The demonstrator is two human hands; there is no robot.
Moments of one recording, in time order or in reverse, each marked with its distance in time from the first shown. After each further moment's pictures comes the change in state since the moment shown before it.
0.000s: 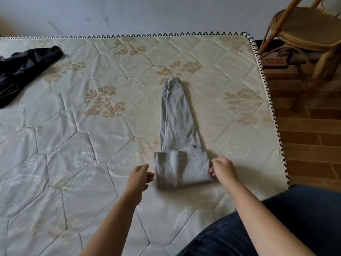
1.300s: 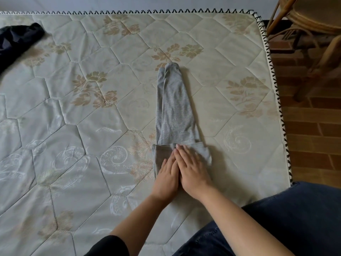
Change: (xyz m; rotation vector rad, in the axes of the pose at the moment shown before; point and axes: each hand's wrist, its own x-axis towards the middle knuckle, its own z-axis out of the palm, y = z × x) left_hand 0.033 -0.059 0.065 0.985 -0.081 1.230; right_hand 0.007 0.025 0.073 -0.893 0.046 -0.957
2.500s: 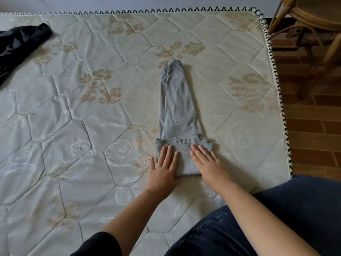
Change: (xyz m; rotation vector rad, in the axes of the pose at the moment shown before) left_hand -0.012 0.002 -0.027 0.408 -0.458 -0.180; right_hand -0.024 0.042 -0.010 -0.144 -0.121 -0.095
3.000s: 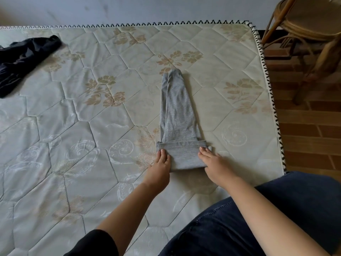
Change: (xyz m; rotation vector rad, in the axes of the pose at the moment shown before) left_hand -0.011 -0.004 -0.023 -0.208 -0.147 -0.077; right_hand -0.012 0.007 -0.034 0.365 -0.274 0.226
